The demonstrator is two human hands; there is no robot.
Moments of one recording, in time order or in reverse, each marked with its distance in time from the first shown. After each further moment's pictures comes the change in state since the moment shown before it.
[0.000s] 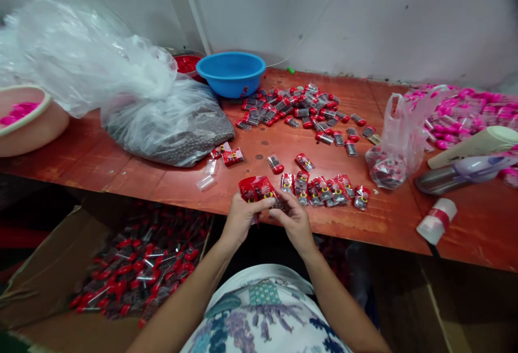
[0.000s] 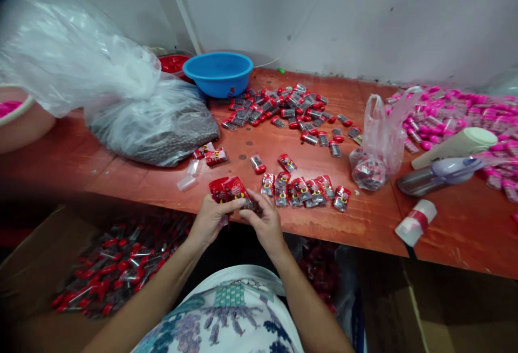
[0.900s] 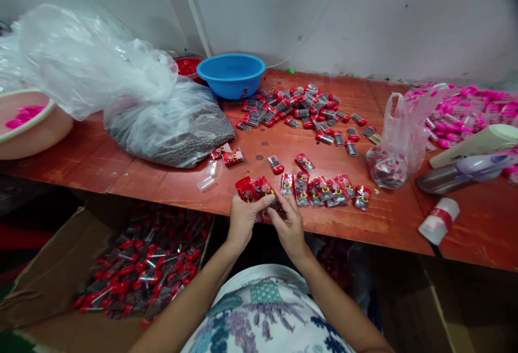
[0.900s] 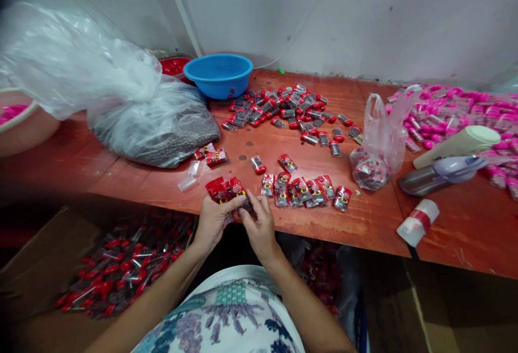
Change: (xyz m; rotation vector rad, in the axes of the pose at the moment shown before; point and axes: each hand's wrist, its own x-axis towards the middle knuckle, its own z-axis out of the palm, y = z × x) left_hand -0.001 -0.006 0.010 -0.068 0.142 0.083; right_hand -0.008 0.008 0.015 -0.161 0.088 -0.144
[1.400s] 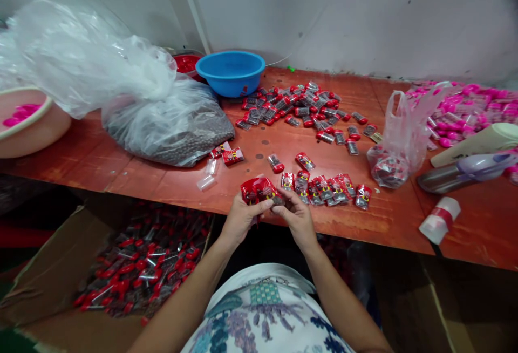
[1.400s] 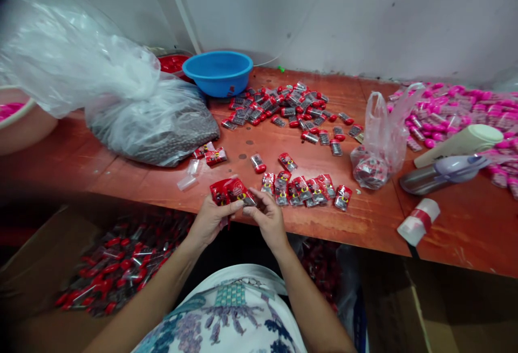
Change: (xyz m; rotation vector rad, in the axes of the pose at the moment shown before) left_hand 0.000 0.005 -0.012 0.066 -0.148 -0.104; right_hand 0.014 0.004 -0.018 0.267 -0.069 0.219
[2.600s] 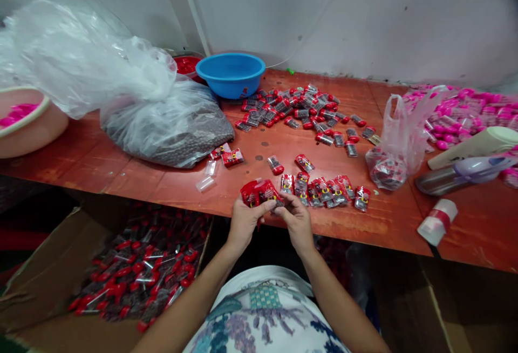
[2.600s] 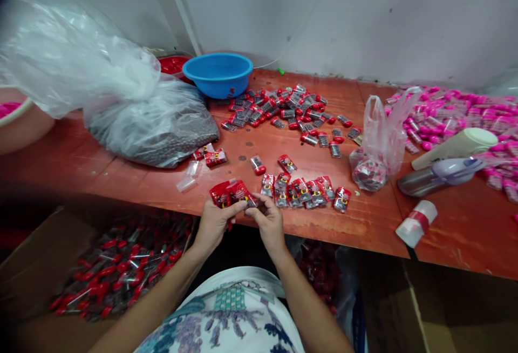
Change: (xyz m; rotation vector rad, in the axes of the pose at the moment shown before) left_hand 0.002 -0.015 0.005 0.149 0.134 0.141; right_hand -0.002 0.004 0.006 0.110 0.083 0.044
